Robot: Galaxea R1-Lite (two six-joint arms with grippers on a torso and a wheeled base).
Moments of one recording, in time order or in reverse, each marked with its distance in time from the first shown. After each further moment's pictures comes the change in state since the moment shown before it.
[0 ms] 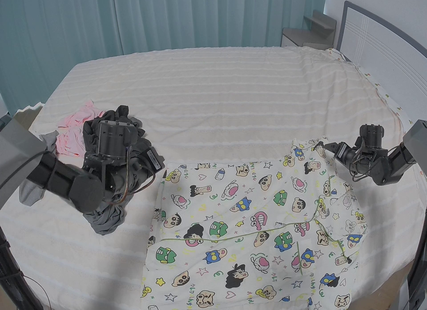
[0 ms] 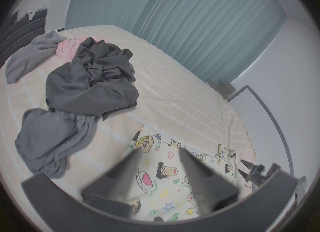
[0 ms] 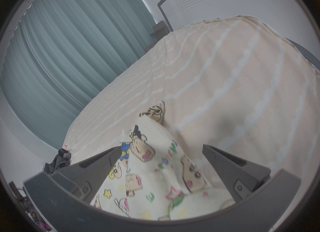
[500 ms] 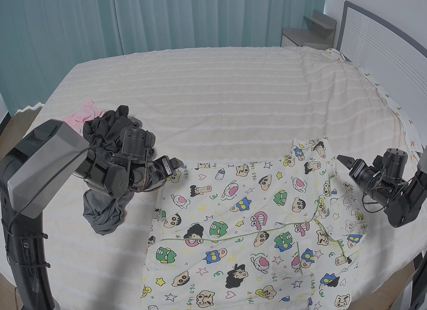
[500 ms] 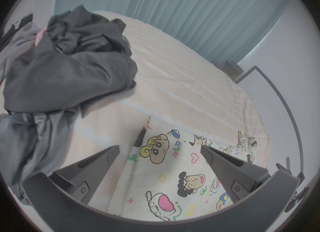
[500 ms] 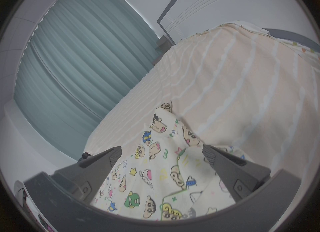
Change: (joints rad) left arm 0.067 0.296 -0.310 0.141 -0.119 0.110; right arm 0.001 -0.193 0.600 -0.575 0.046 0.119
